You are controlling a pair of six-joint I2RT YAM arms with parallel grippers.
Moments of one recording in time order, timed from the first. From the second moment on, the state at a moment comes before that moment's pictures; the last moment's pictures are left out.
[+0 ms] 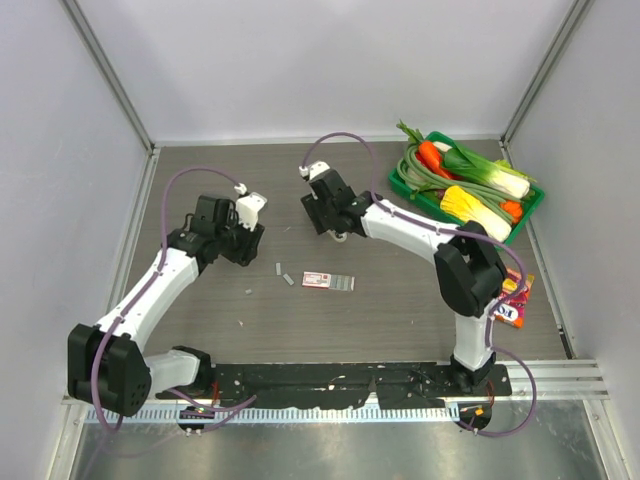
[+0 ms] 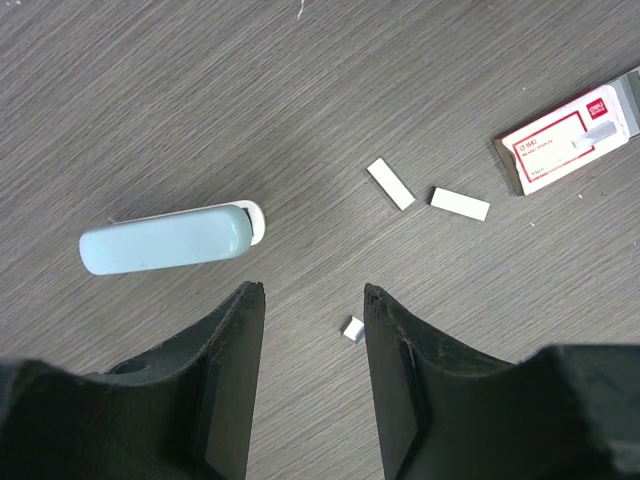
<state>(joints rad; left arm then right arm) -0.29 1.21 0.90 -0.54 0.19 0.24 0.72 1.96 1.51 -0.36 0.24 0.07</state>
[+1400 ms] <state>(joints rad) -0.17 1.20 0.89 -0.51 0.15 0.26 1.04 2.00 1.32 -0.19 0.14 0.19</state>
